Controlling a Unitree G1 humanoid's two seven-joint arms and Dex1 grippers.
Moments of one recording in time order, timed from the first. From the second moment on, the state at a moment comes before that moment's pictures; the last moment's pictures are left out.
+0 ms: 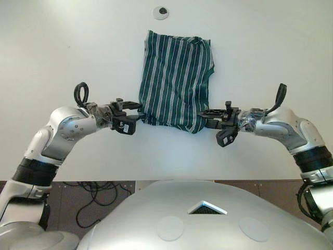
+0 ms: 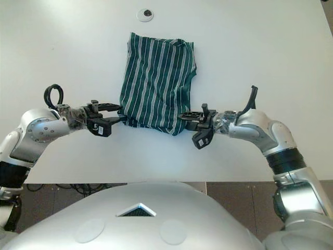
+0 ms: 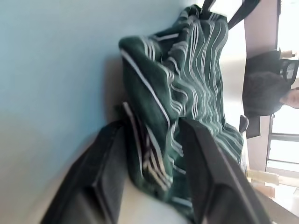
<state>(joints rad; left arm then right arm) 0.00 0.86 -0.30 -0.08 0.40 -0.47 -0.79 -0.12 -0.72 0.41 0.13 -0.62 -0.91 0.60</state>
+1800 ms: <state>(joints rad) -0.40 0.42 -0.10 0.13 -0.35 0.48 -0.76 -0.60 -0.28 0.19 0.48 0.21 0.20 0.80</state>
